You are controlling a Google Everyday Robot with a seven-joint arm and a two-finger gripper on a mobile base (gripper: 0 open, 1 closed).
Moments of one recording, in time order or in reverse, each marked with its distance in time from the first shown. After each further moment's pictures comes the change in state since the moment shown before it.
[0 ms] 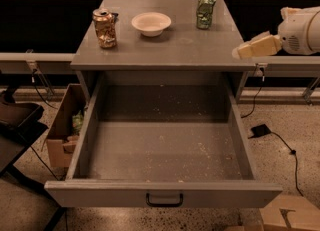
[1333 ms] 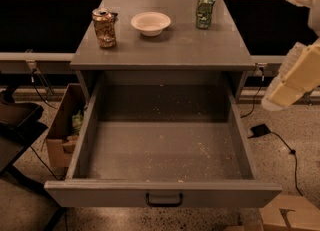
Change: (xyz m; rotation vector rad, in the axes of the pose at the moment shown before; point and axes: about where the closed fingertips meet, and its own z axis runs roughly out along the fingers) arm -0.068 0.152 -0.189 -0.242 0.474 -0.486
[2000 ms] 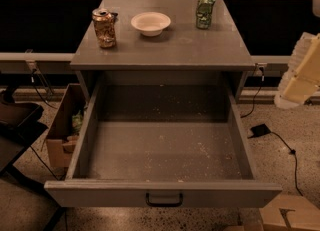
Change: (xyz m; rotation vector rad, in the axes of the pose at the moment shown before) arm -0.006 0.001 -0.015 -0.057 0.055 -0.091
